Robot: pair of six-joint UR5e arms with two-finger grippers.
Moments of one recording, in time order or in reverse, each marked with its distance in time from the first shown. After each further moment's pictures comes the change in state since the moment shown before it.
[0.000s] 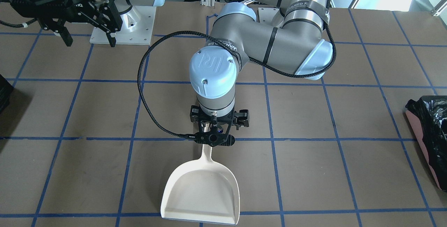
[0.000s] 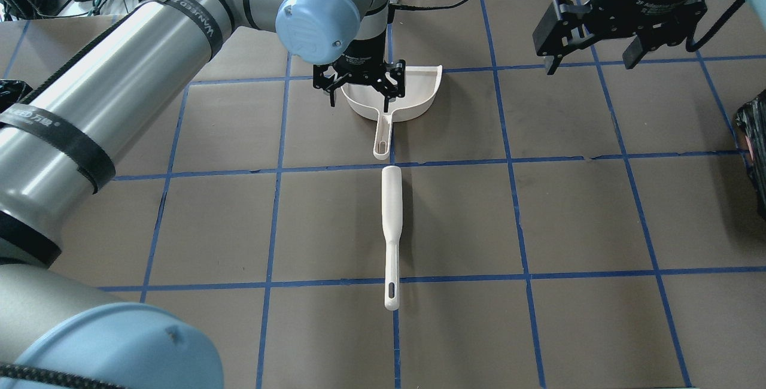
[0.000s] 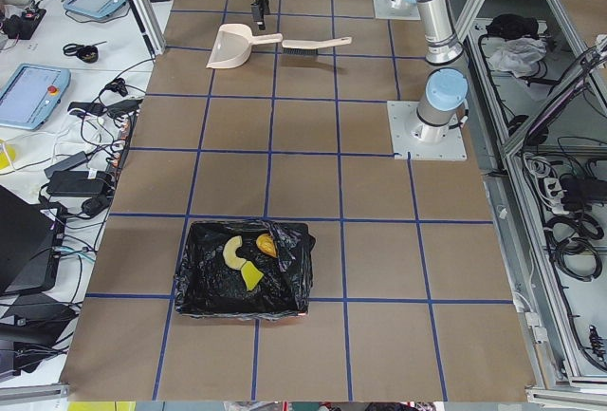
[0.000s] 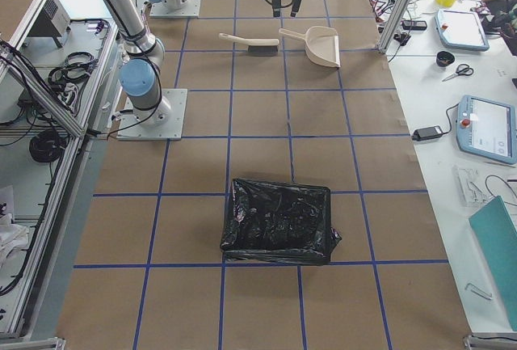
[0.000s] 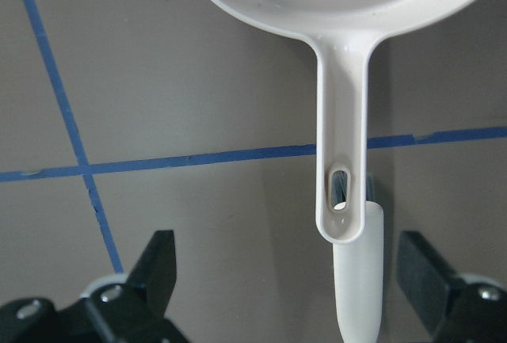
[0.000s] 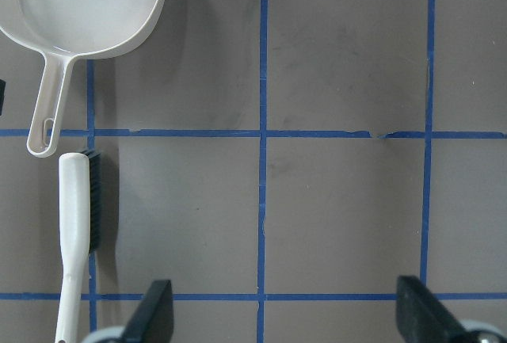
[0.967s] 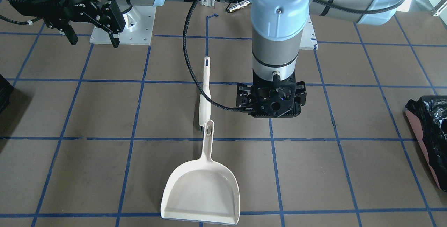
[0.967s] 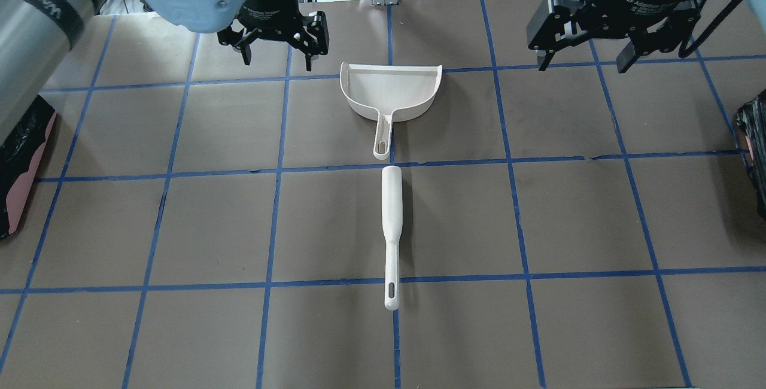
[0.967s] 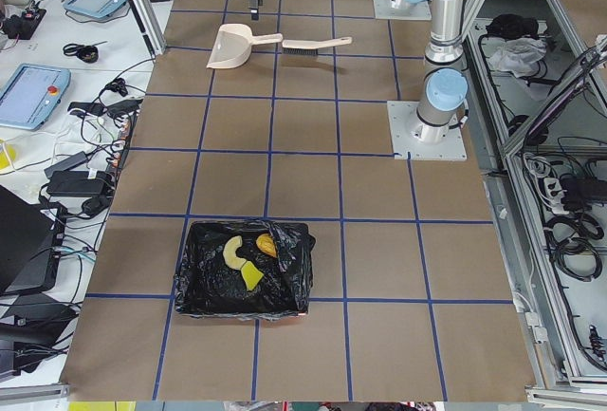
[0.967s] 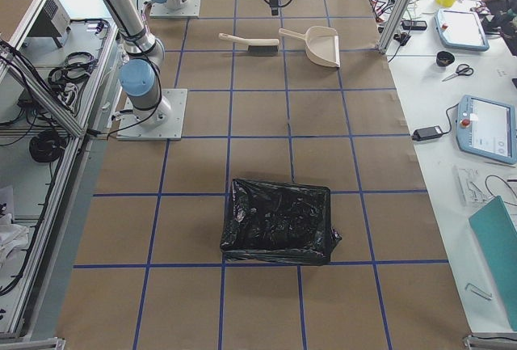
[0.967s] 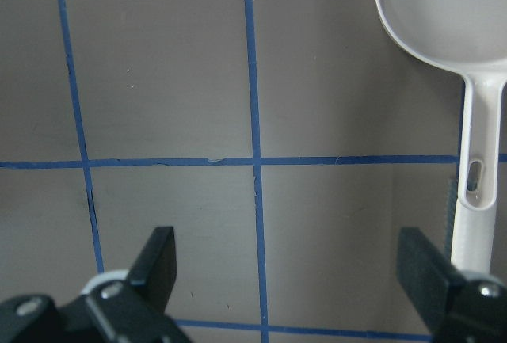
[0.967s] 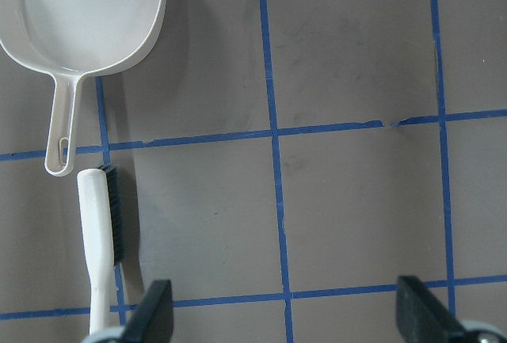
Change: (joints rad) left arm 0.144 0.253 -0.055 -0.009 0.090 0.084; right arm 0.003 0.001 -0.001 0.000 0.023 0.078
